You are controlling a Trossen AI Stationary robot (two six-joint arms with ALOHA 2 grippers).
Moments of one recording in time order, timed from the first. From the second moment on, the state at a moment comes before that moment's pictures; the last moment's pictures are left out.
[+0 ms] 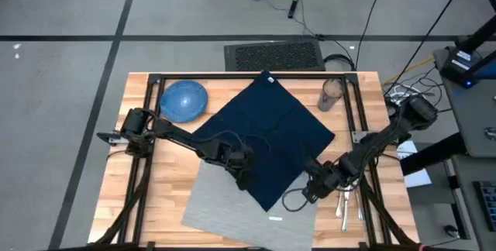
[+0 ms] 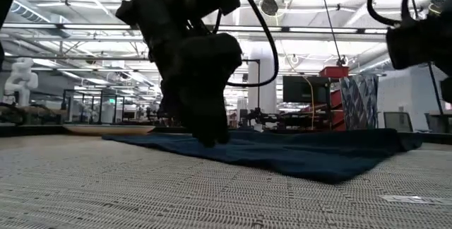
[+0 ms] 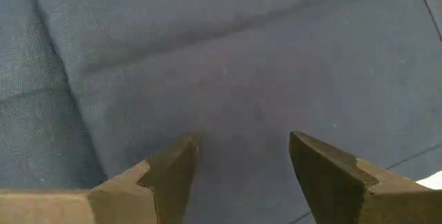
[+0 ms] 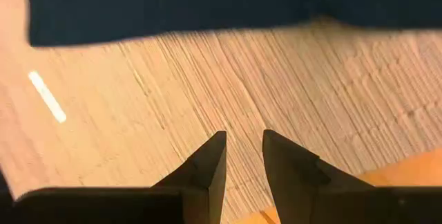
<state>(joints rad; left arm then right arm) -0.20 1.93 1.14 -0.29 -0.04 -0.62 0.65 1.41 0.65 -0.43 0.12 1.43</state>
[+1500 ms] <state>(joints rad) -0.42 1.55 1.14 -1.25 -0.07 -1.12 0.67 1.49 0.64 -0.46 0.07 1.43</state>
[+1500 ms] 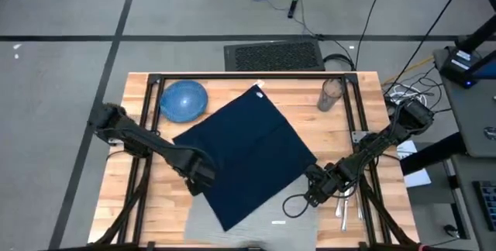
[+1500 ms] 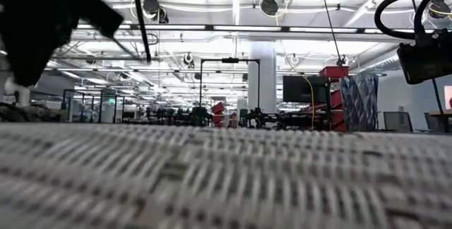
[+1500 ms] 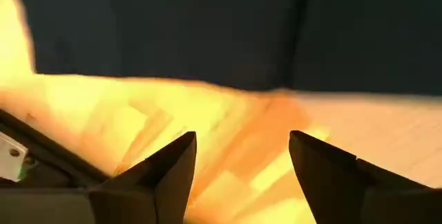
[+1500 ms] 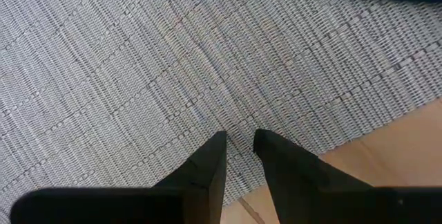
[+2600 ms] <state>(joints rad) 0.48 1.94 1.23 -0.44 0.12 -0.28 0.37 1.40 0.64 -0.21 0.21 1.38</state>
